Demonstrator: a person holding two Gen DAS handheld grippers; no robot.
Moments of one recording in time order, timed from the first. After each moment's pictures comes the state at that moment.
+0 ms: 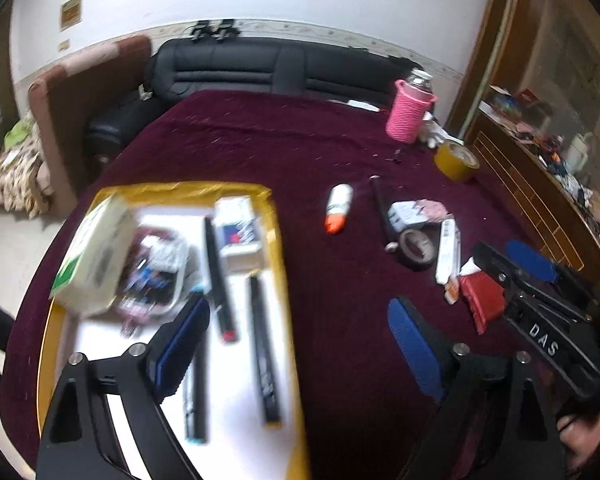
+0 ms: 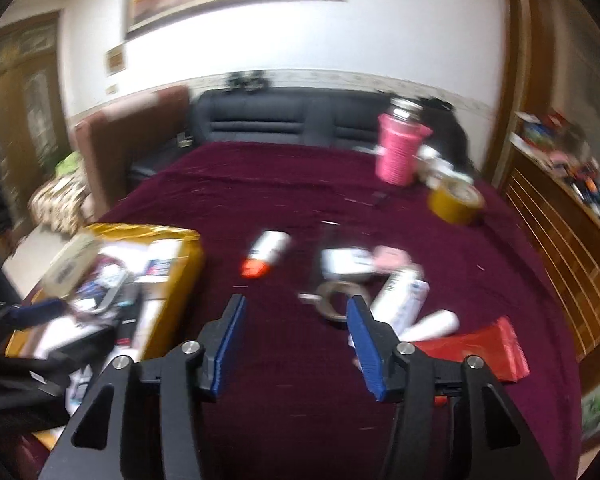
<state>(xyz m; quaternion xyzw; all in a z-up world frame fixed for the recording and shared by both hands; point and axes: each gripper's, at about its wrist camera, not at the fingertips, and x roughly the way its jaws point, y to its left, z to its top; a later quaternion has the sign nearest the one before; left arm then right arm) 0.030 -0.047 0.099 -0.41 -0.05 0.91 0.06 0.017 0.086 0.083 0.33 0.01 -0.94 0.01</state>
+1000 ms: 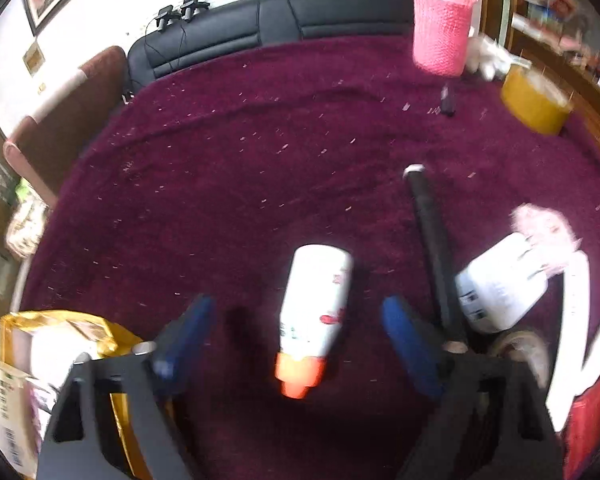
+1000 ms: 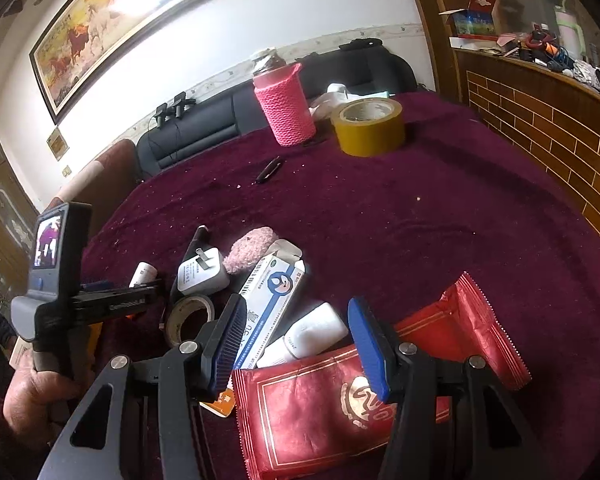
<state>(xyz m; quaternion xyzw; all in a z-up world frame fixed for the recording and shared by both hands) -0.165 0.055 0.005 -0.48 0.07 0.88 0.01 -0.026 0.246 0.019 0.34 -0.17 -0.92 -0.02</state>
